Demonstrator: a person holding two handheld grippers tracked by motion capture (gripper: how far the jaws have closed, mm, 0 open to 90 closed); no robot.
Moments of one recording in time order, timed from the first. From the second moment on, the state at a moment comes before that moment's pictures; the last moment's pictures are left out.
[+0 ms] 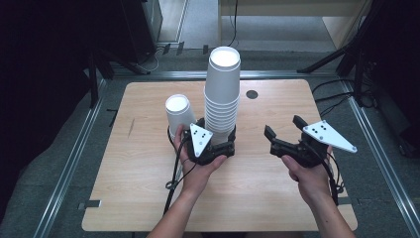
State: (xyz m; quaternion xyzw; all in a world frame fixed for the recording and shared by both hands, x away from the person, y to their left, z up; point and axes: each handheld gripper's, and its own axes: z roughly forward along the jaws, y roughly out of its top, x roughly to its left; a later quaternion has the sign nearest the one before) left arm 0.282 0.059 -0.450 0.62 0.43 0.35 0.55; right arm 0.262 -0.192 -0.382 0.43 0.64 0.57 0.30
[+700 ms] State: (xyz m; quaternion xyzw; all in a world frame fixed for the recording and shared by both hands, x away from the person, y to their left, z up) left arm 0.301 0.049 -0.454 0.58 0.46 0.37 0.56; right arm 0.293 -0.121 -0.333 0.37 0.66 0.60 0.27
